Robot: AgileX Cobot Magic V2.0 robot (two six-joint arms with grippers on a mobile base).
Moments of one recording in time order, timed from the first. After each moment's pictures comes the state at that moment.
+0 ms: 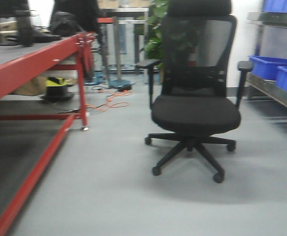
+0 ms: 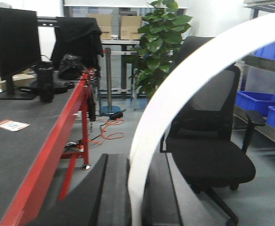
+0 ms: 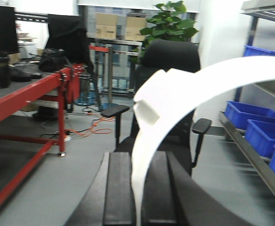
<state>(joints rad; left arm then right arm) -0.04 0.54 -0.75 -0.06 0.27 0.06 -0.21 0.36 -0.83 0.21 0.55 -0.21</state>
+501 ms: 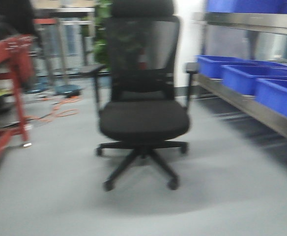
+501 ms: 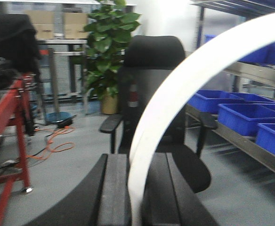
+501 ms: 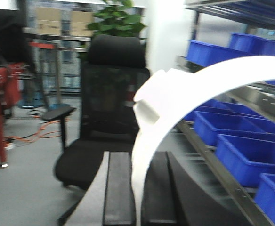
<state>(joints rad) -0.04 0.54 -0.75 -0.06 0.27 0.06 -0.21 0.36 -0.83 0.21 0.55 -0.21</state>
